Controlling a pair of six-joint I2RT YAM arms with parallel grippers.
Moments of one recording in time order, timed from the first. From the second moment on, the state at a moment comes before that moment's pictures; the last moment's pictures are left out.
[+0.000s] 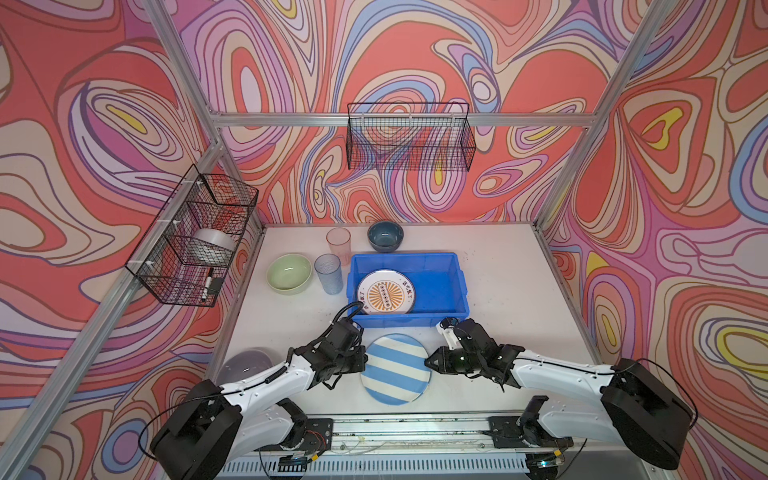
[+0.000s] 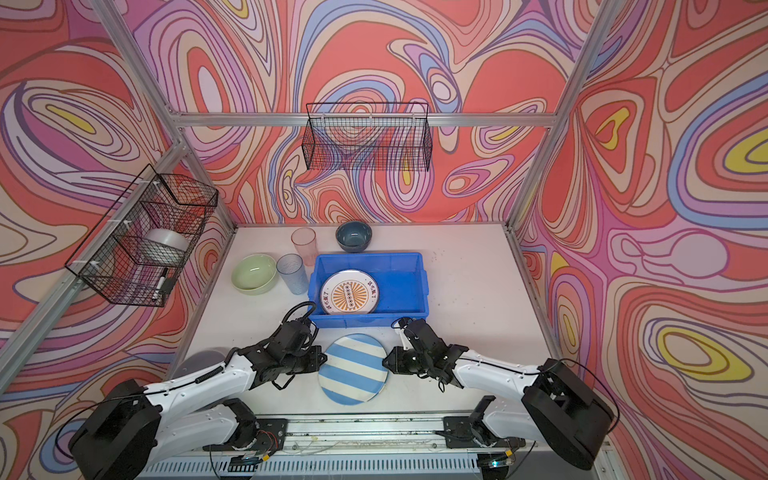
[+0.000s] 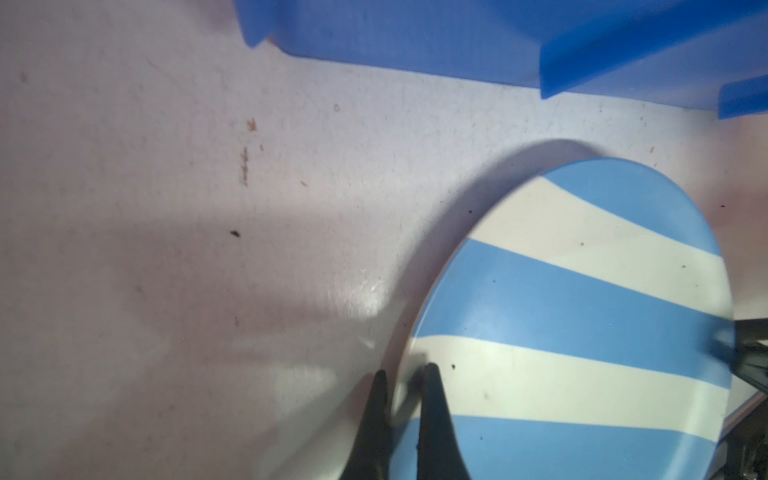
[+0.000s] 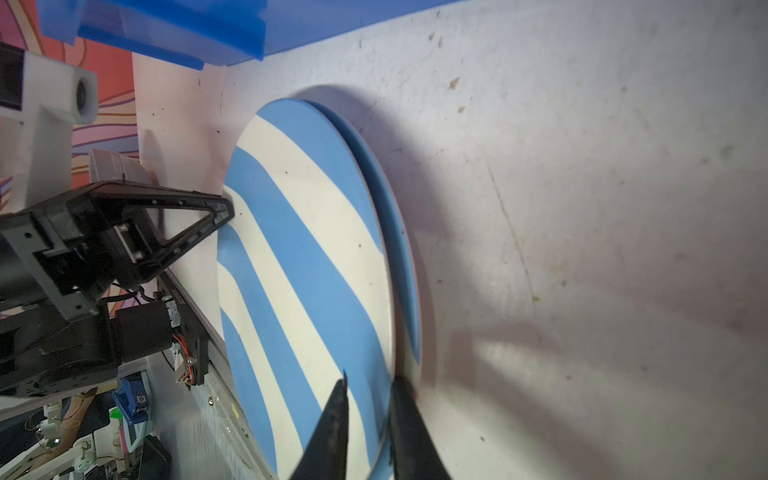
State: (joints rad) left arm -0.65 1.14 0.37 -0.27 0.11 -0.73; right arm 0.76 1.22 0.40 0.01 -0.38 0.83
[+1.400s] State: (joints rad) left arm -0.66 0.84 0.48 -0.59 0.14 -0.78; right arm 0.78 1.23 0.58 -0.08 -0.44 0.80
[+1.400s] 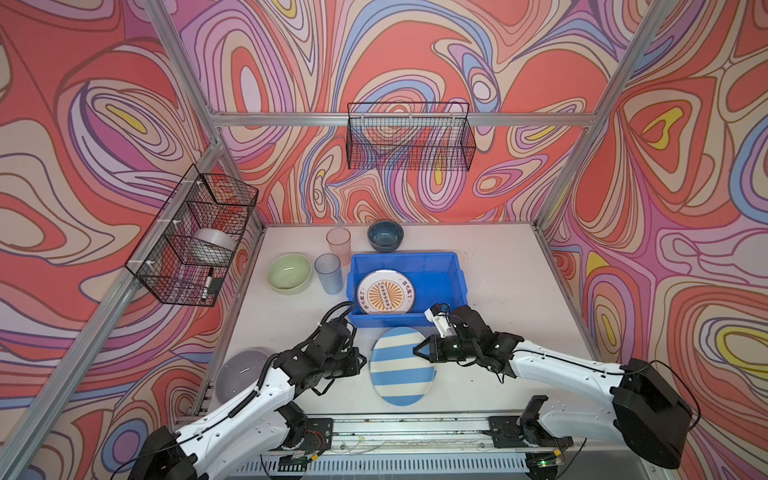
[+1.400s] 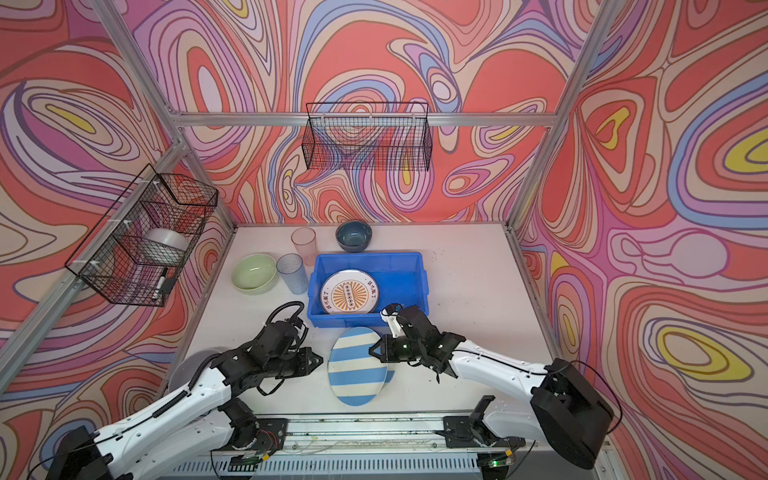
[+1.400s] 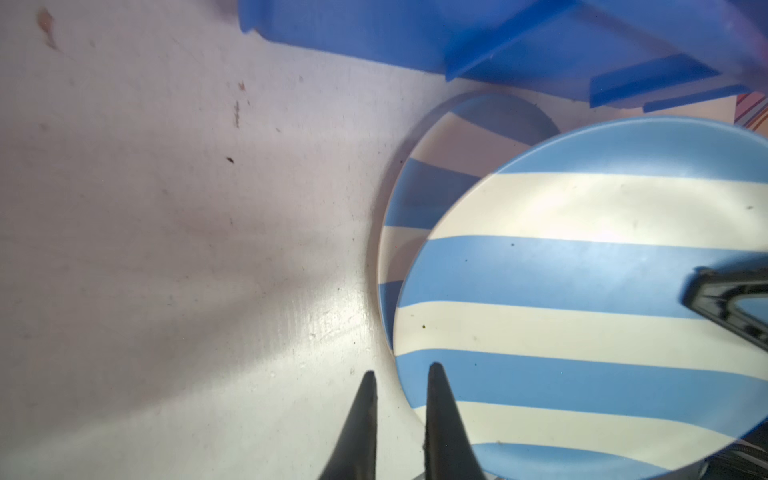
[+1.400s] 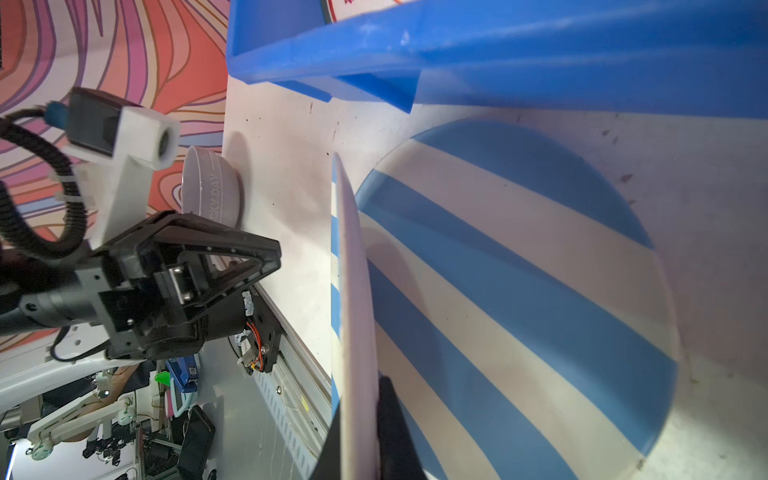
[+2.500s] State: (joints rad) left arm -0.31 1.19 0.88 -0.70 0.15 -0.53; right arm 0.53 1.52 1.22 -0.27 -0.36 0.63
